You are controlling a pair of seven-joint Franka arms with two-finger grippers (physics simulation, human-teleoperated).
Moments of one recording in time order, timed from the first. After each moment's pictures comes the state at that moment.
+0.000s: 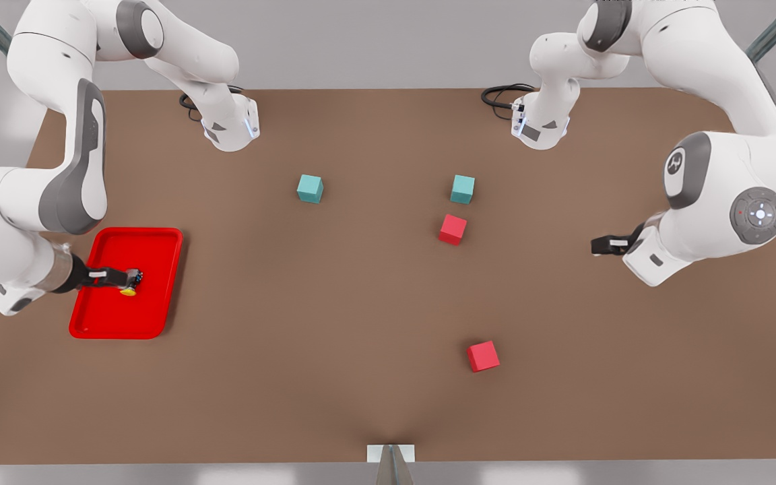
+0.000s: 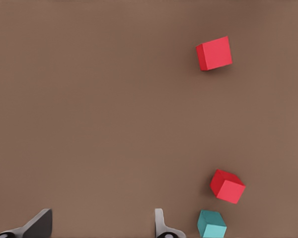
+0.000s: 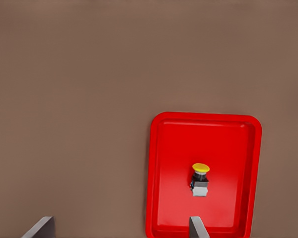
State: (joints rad) left arm -0.09 0.39 0.00 -1.18 -0.03 1.34 -0.07; right arm -0.22 0.40 0.19 -1.30 -0.11 1.61 -0.07
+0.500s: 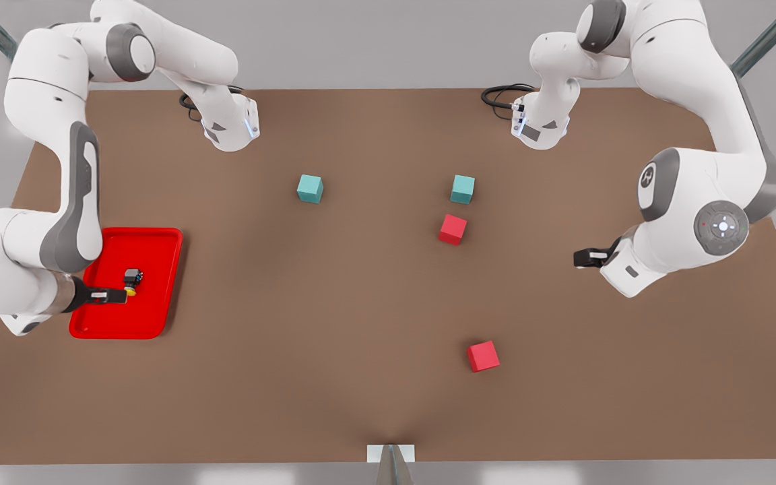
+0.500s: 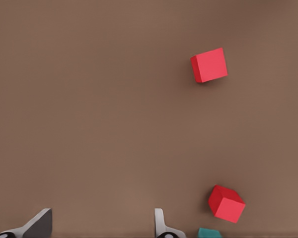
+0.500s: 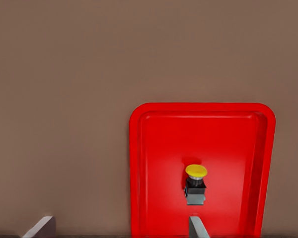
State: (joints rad) left arm -0.14 0.40 -0.01 -1.23 -0.01 1.43 -0.10; right arm -0.30 0.54 0.18 -1.33 -0.11 1.64 -0.09
